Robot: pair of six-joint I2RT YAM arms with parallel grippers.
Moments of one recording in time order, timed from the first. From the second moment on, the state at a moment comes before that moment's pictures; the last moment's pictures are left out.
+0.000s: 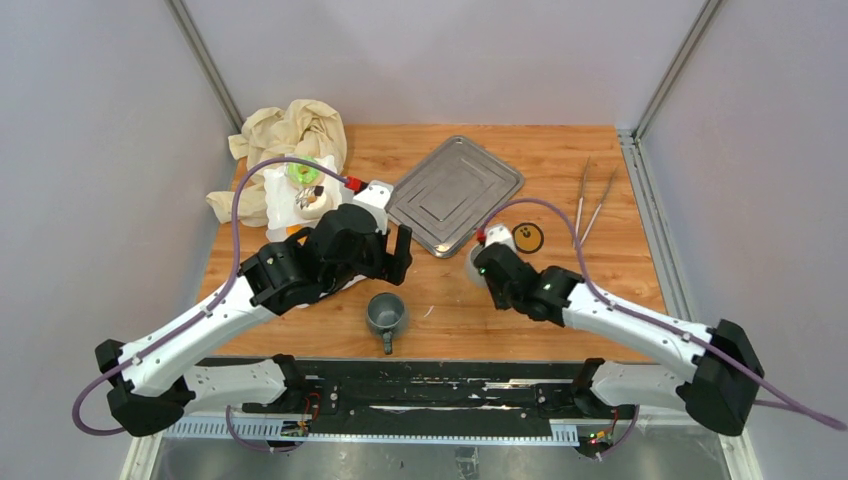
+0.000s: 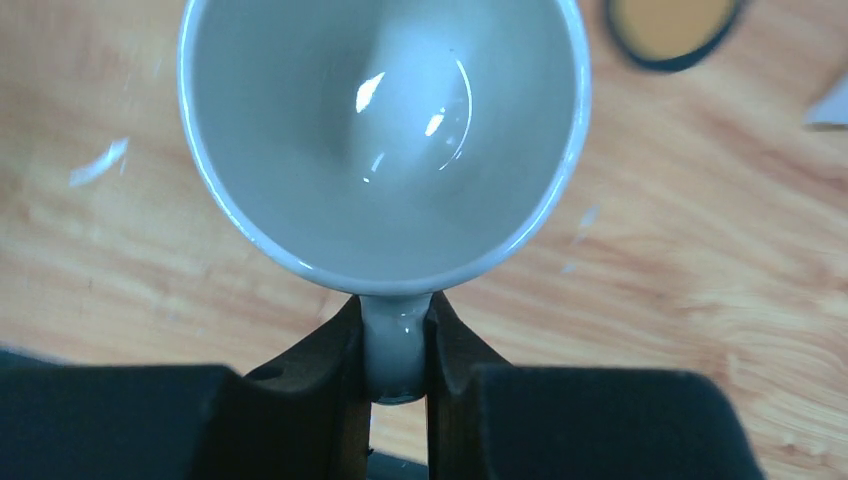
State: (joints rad) left arm -0.96 1.04 1.22 -0.78 -0.36 -0.39; right arm 0.95 1.18 0.78 -0.62 0.41 0.37
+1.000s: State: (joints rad) left arm -0.96 1.14 1.22 -0.78 -0.36 -0.36; right arm 0.35 1.40 0.84 -0.42 0.23 0.20
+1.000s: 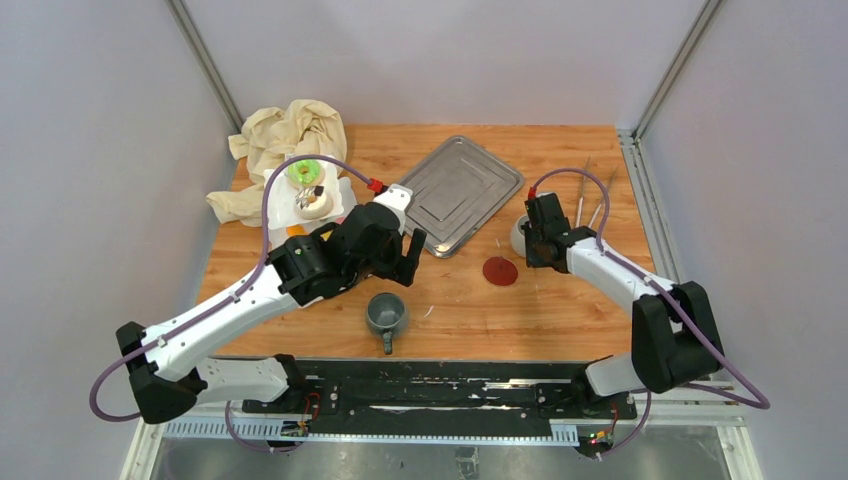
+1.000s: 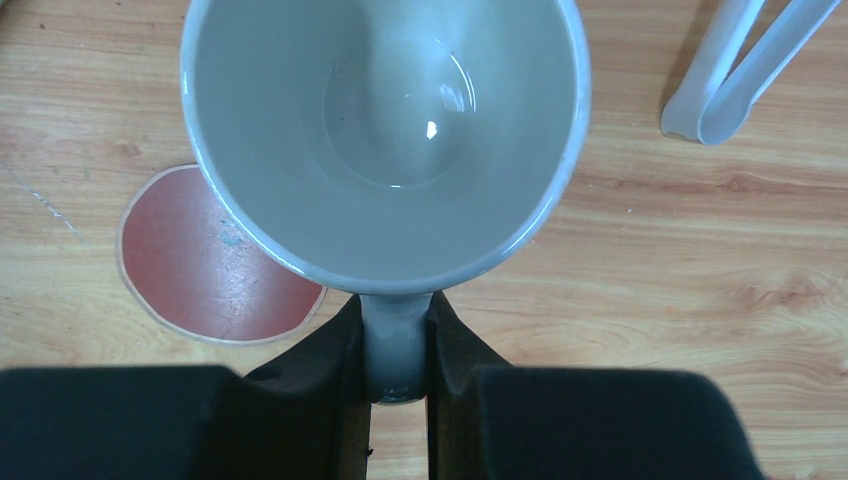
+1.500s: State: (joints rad) left arm -0.96 1.15 1.22 -0.78 -0.36 -0.37; right arm 0.33 1.44 0.84 -0.38 0.21 0.20
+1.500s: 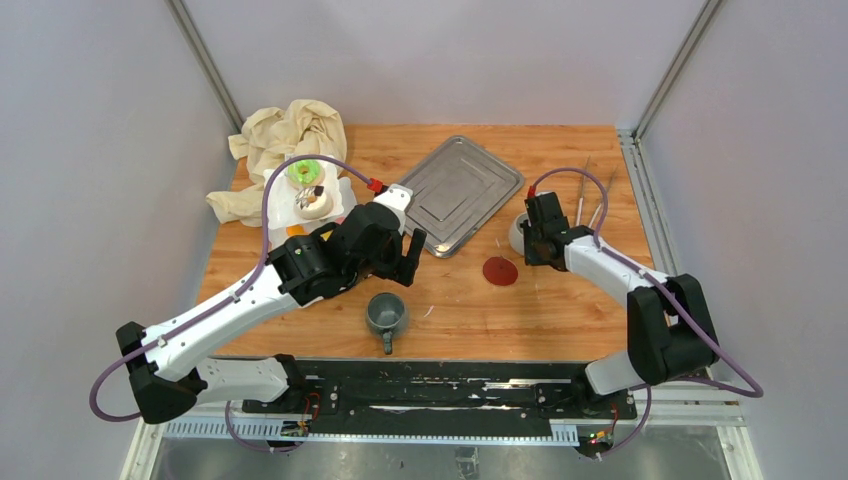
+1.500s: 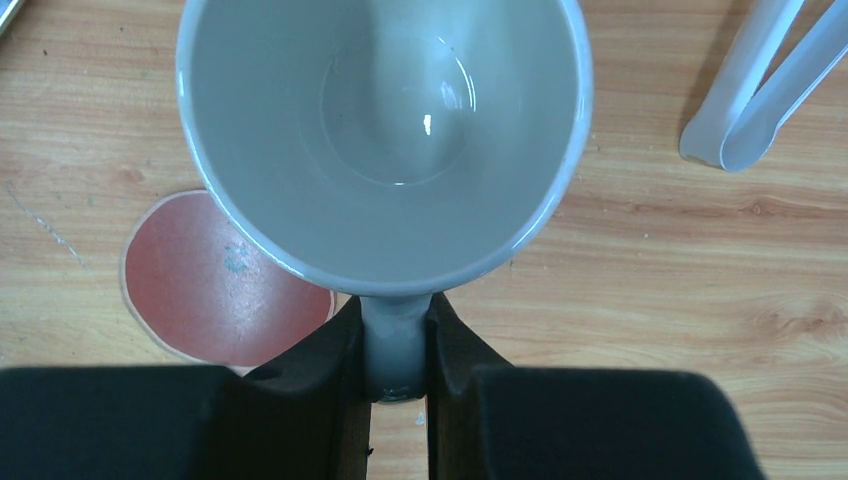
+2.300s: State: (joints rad) left arm -0.96 1.14 1.22 -0.79 -0.37 -0.37; right arm 0.31 1.48 0.84 -0.31 0.22 0.21
